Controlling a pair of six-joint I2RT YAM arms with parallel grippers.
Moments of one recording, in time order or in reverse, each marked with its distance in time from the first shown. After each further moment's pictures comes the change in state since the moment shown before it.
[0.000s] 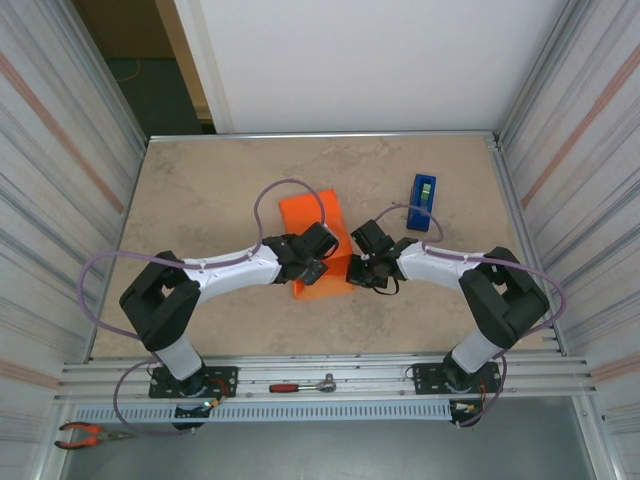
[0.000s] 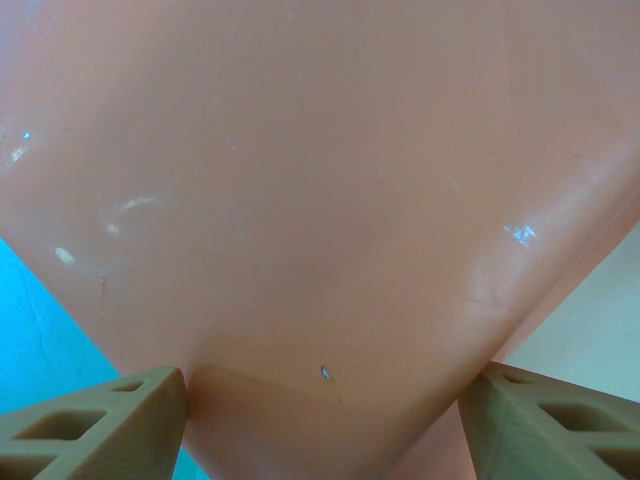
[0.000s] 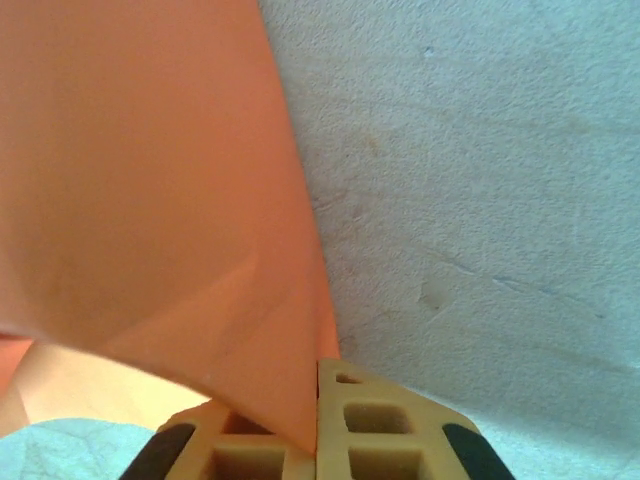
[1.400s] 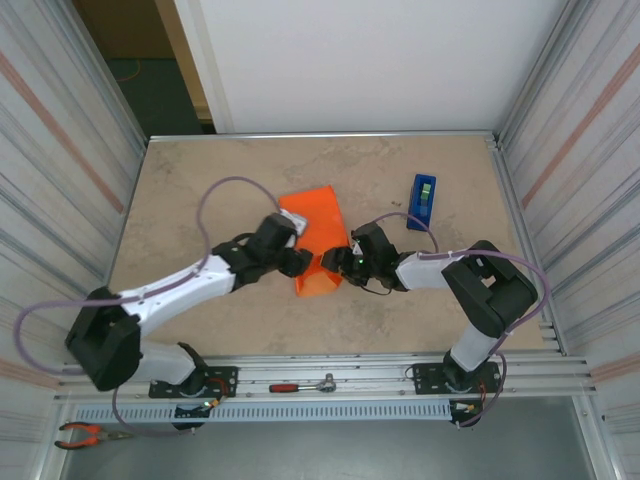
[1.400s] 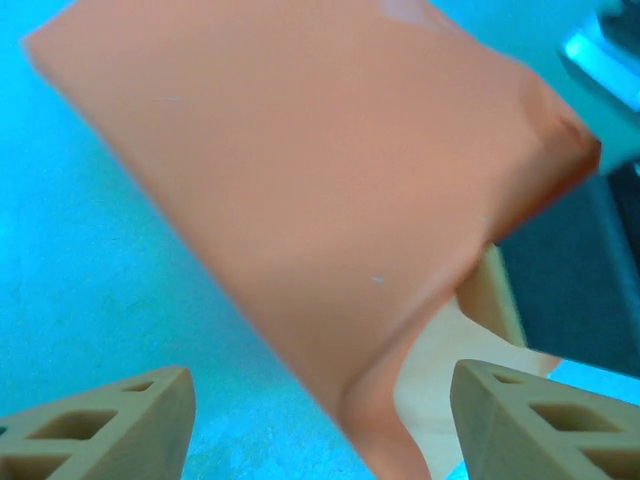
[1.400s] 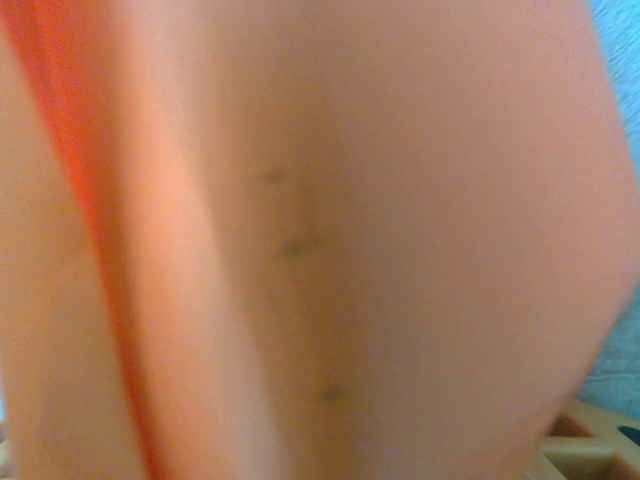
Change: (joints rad) left arm 0.171 -0.369 -0.211 0.121 0.259 -0.230; right arm -0.010 0.080 -0.136 0.590 -0.192 0.217
